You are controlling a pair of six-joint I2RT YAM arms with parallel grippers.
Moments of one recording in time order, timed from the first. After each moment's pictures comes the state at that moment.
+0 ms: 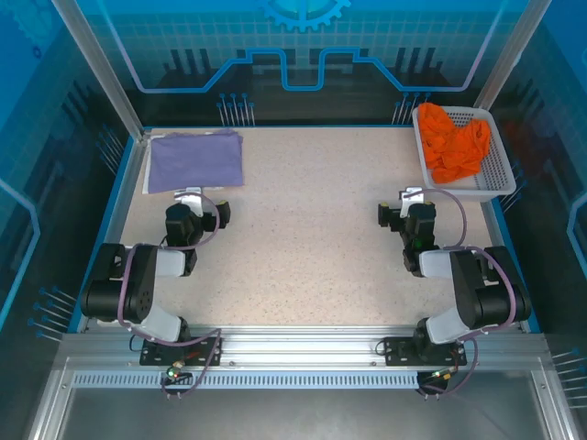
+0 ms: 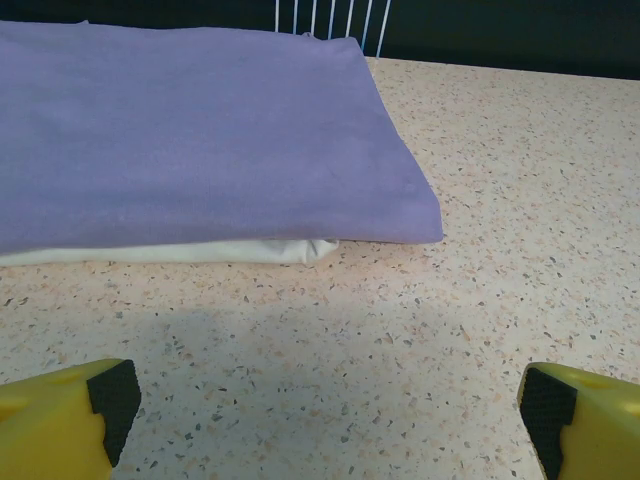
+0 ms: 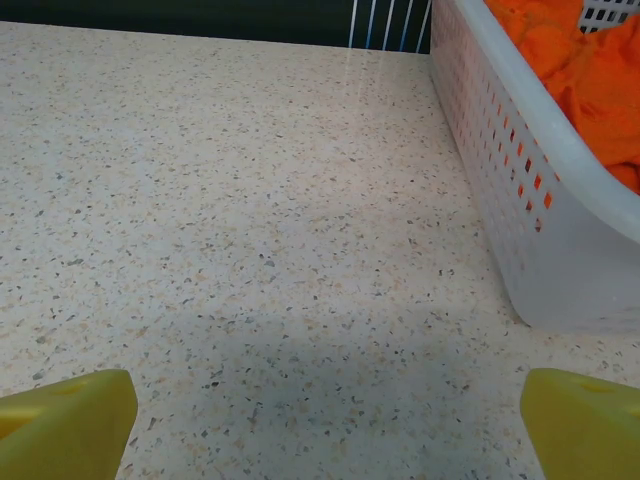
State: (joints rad) left arm 0.02 1.54 0.39 0.79 0.06 -0.11; right arm 0.09 1.50 0.40 0.70 0.17 -0.03
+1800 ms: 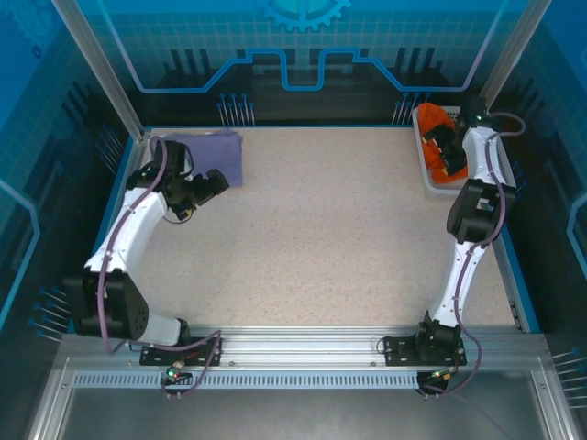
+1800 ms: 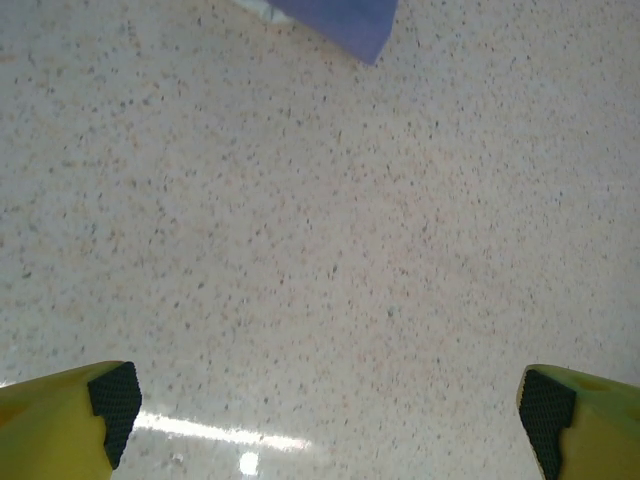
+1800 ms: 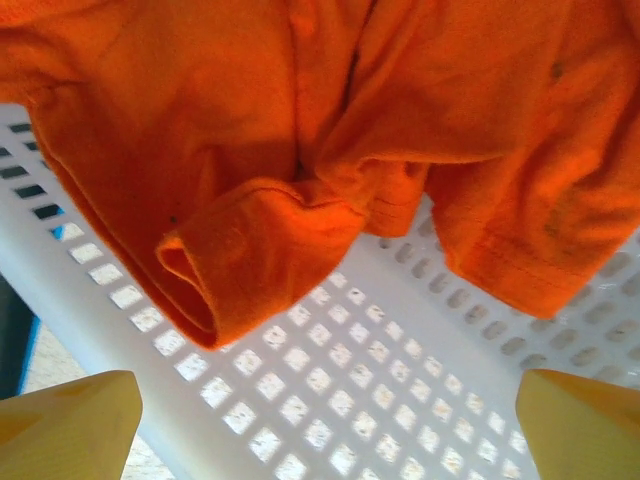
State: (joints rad) left arm -0.01 1.36 1.21 -0.89 0.22 -0.63; right arm -0.27 2.36 2.25 -1.00 -0.21 0.84
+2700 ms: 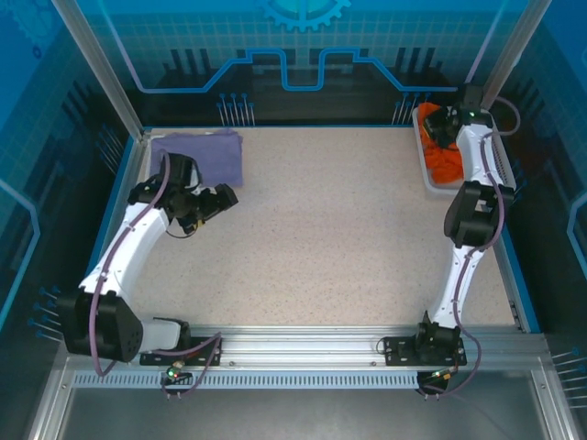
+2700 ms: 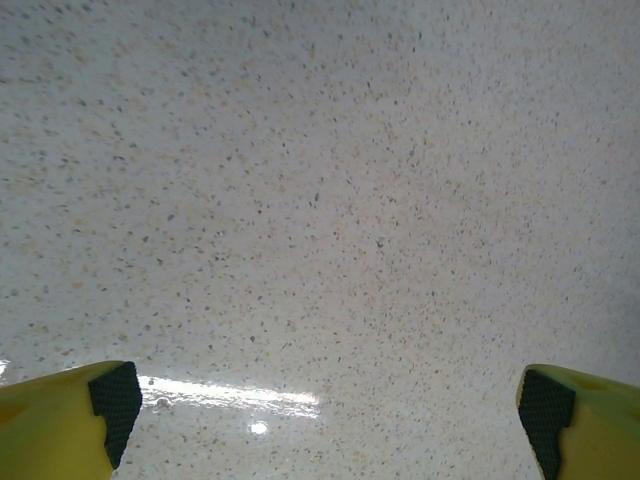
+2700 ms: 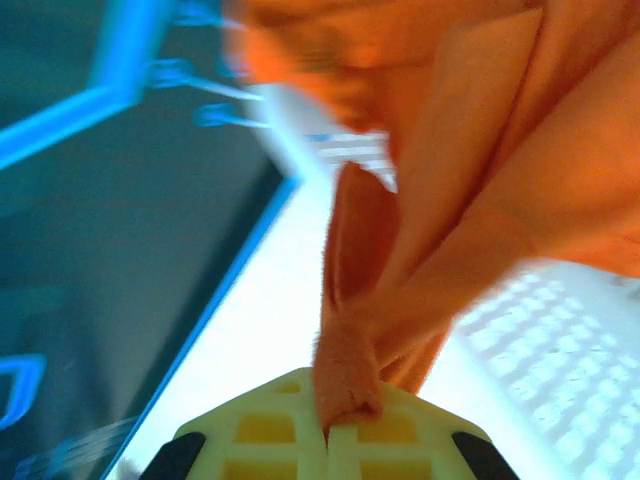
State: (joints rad) left arm -0.09 1.33 1.16 -0.91 0.26 -0.63; right arm -0.19 2.21 2.19 -0.74 -0.25 0.84
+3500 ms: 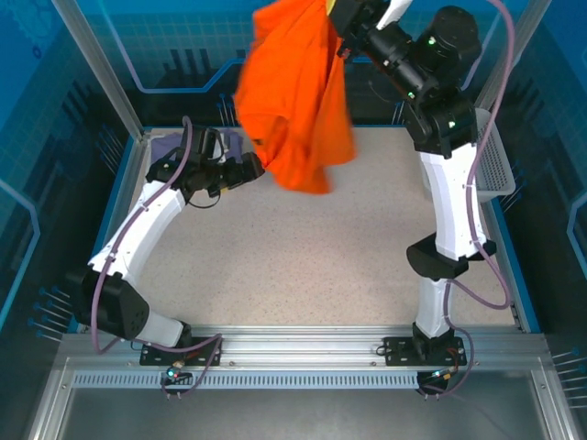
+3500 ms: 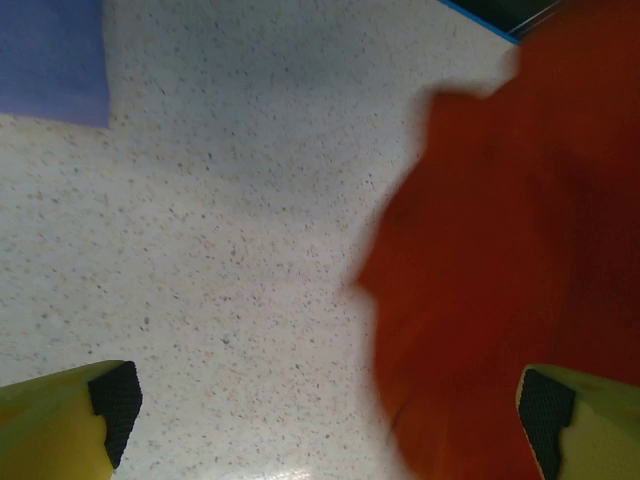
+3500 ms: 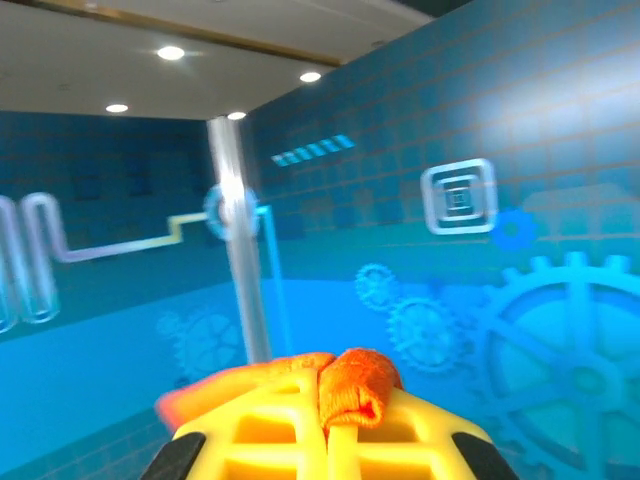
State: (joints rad) left arm -0.23 1.44 1.42 -0.78 0.24 -0.60; right arm 0.48 1.95 2.88 -0.57 -0.17 0.22
